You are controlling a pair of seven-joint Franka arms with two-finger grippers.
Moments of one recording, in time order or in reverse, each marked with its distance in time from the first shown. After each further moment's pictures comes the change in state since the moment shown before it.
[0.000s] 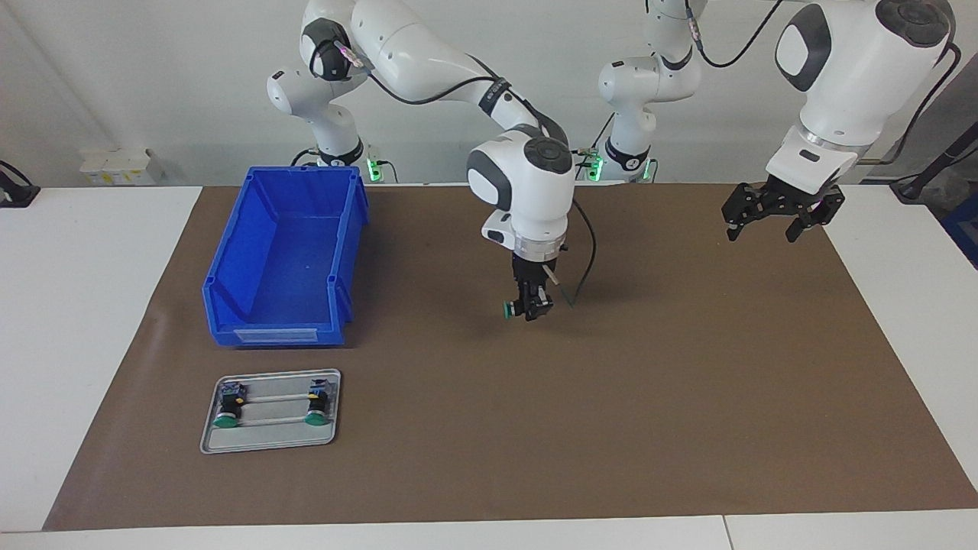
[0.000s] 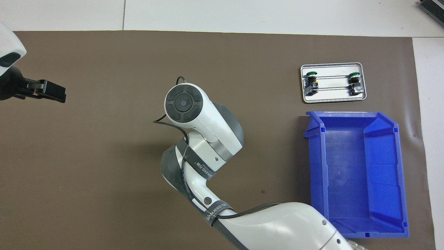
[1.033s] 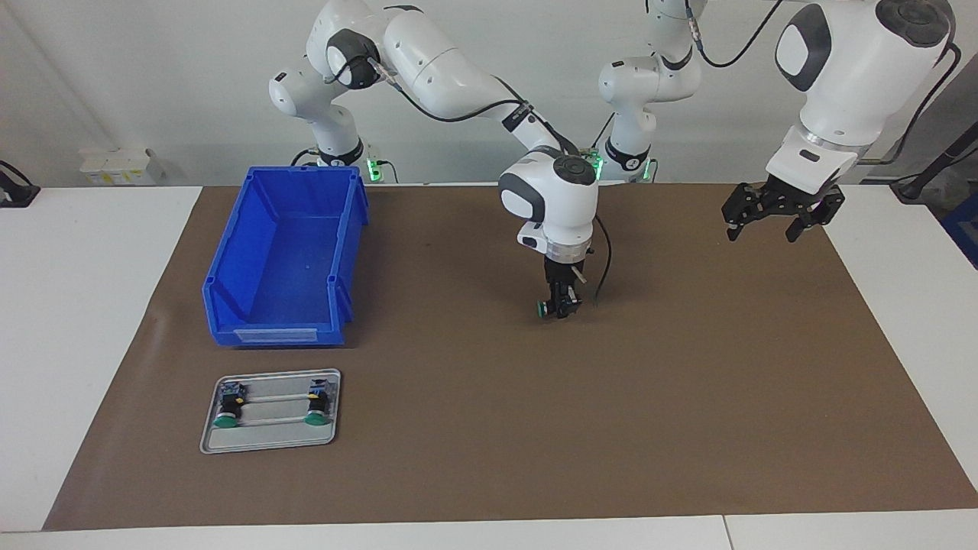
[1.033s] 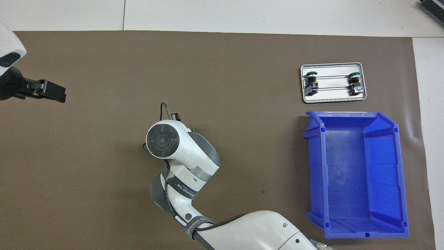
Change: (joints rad) left arm 0.000 0.000 0.000 0.000 0.000 0.000 0.000; right arm 0.084 0.022 -0.001 -0.142 0.001 0.193 0.165
